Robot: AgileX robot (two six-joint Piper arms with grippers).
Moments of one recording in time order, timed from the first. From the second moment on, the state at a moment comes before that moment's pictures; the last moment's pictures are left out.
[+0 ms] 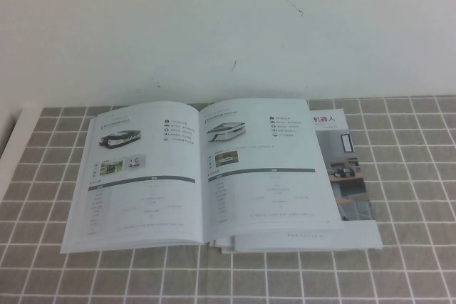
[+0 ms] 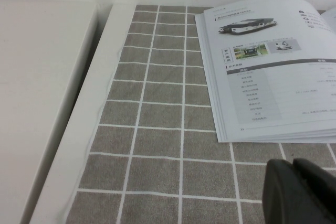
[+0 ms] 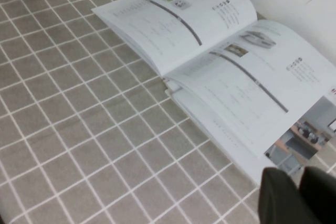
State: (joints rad) right arm 0.37 0.43 -0.74 0.43 1.00 -0.66; left arm 0.00 -0.01 0.01 -0.02 0.38 -0.09
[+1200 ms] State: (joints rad) right arm -0.01 -0.01 0.03 0.33 0.33 -0.36; left arm 0.00 -0.01 0.01 -0.02 0.38 -0.10
